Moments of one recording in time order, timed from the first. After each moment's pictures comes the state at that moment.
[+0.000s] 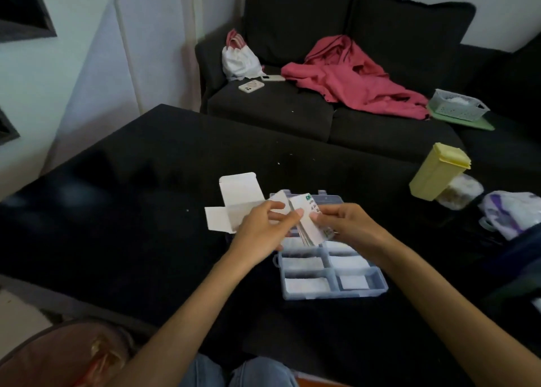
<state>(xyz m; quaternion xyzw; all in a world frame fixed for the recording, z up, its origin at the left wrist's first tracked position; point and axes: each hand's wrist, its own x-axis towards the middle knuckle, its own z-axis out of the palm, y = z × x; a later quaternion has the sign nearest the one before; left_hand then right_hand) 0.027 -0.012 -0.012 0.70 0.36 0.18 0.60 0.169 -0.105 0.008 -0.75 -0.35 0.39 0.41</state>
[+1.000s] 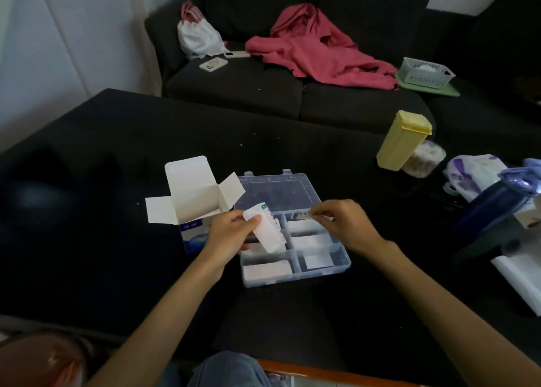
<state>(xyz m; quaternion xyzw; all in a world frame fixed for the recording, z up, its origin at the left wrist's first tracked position) 0.066 -0.026 -0.072 0.62 0.40 0.20 0.64 0.259 -0.149 -0.074 -0.81 -0.56 0.04 0.19</state>
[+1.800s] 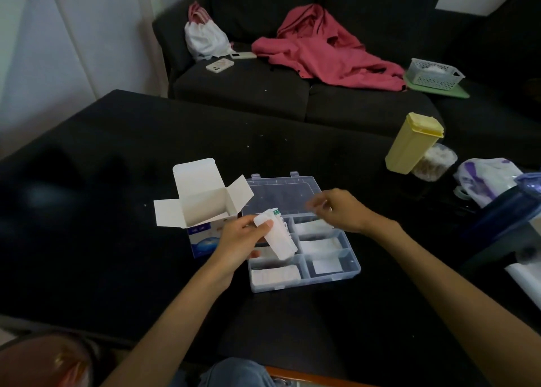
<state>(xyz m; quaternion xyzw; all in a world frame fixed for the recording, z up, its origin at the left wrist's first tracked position) 0.063 -0.028 -0.074 0.60 0.39 0.17 0.68 0.262 -0.110 -0.050 -0.82 -0.51 0.22 0.17</state>
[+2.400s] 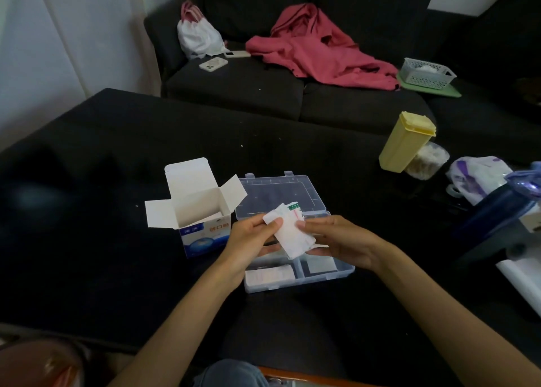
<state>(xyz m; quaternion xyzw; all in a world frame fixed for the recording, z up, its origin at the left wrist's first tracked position) 0.080 -0.039 -0.075 0.55 0.35 0.16 0.74 0.222 -0.144 -0.047 -0.68 -0.20 0.54 0.46</state>
